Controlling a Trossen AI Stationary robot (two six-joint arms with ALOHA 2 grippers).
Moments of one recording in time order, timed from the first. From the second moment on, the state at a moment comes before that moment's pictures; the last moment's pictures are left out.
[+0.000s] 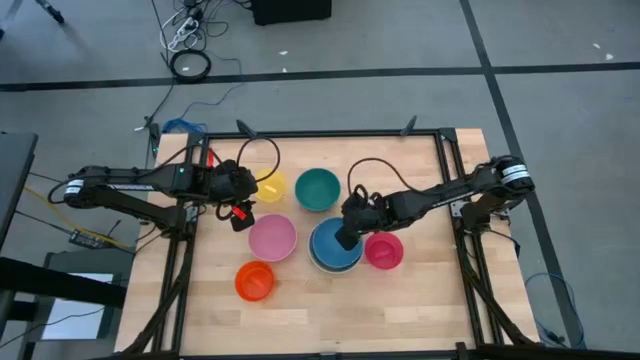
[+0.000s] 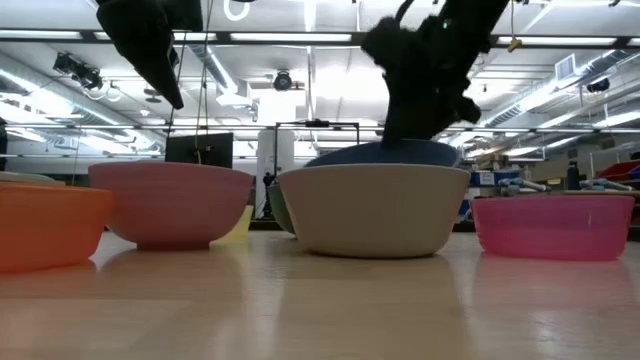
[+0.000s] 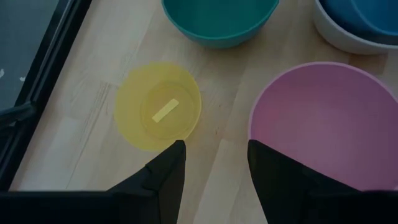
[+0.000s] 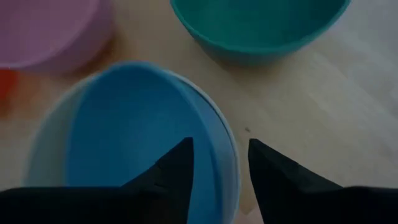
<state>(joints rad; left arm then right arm) 0.01 1.07 1.01 -1.01 -0.31 -0.24 0.18 1.63 1.15 -0.61 0.37 0.86</state>
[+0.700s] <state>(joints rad) 0.01 1.07 1.01 -1.00 -0.31 -0.24 0.19 1.55 1.12 -0.60 0.32 0.89</state>
